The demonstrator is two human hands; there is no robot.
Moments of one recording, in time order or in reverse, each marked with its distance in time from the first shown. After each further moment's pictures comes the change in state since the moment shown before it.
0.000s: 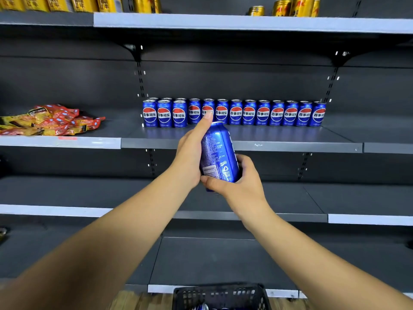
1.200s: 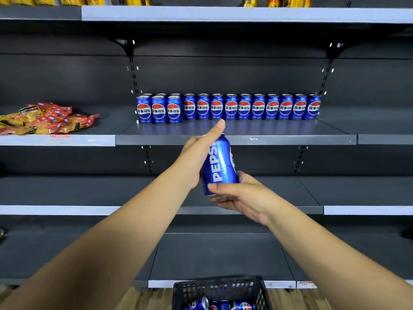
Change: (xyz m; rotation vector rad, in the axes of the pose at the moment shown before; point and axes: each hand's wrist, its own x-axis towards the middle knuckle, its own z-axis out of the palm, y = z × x) left_hand -0.003 -0.014 0.008 0.253 -0.018 -0.110; right_hand 0.005 0.009 -0.030 0.156 -0.383 0.429
